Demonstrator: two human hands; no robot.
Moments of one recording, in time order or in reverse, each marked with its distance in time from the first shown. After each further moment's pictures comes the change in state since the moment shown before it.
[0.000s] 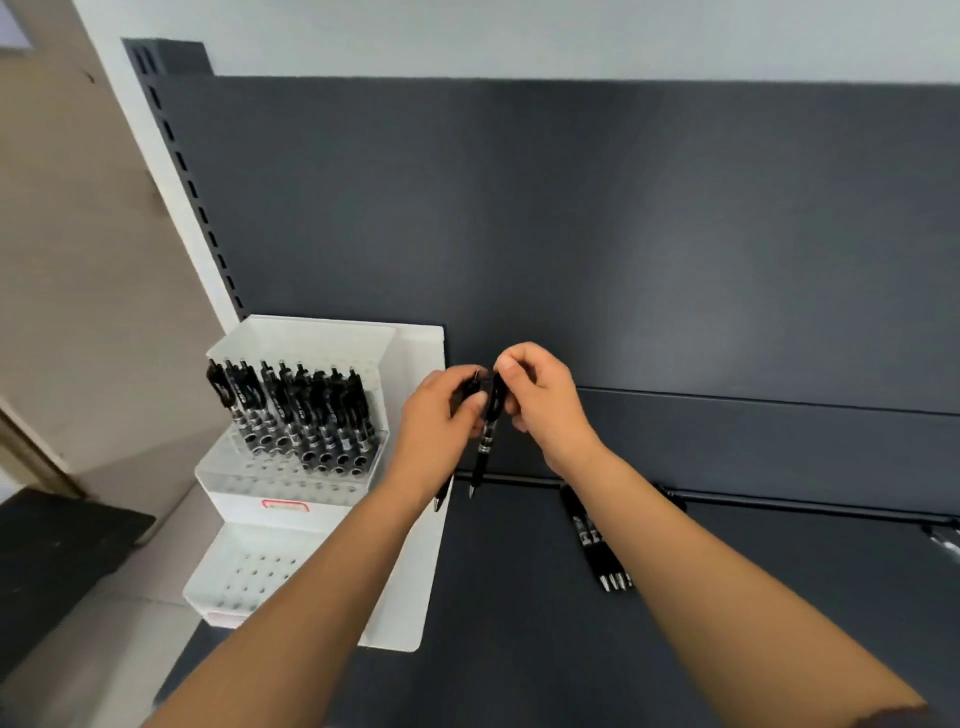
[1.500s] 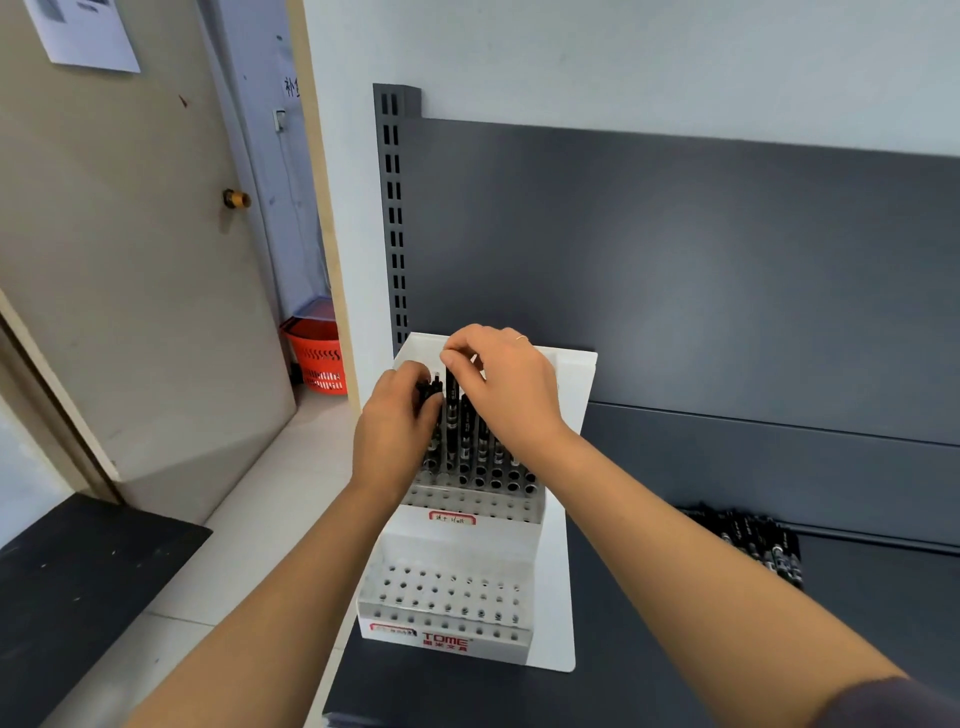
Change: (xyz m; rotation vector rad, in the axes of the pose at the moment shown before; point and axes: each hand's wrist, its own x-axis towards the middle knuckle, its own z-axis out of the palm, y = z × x) left_hand 0.007 -0.087 -0.203 0.423 0.282 0.159; right_hand 0.001 -0.082 0.211 -0.789 0.040 -0.495
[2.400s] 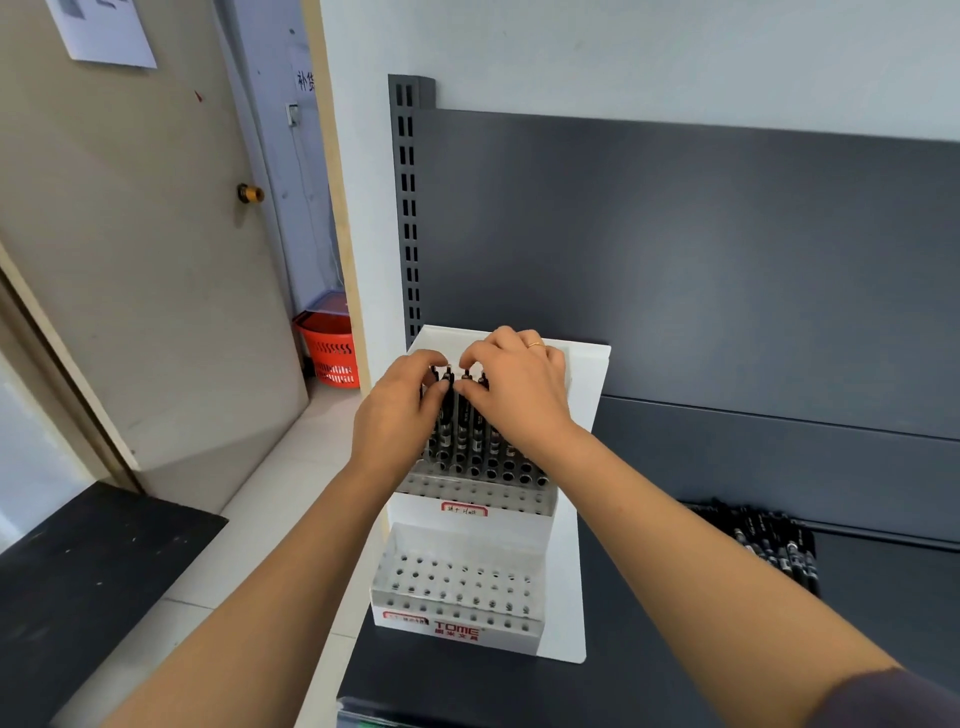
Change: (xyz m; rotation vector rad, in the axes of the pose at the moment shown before) left_hand 0.004 0.000 -0.017 0.041 -0.099 0.027; right_hand 0.000 0.014 0.018 -0.264 -0.156 0.051
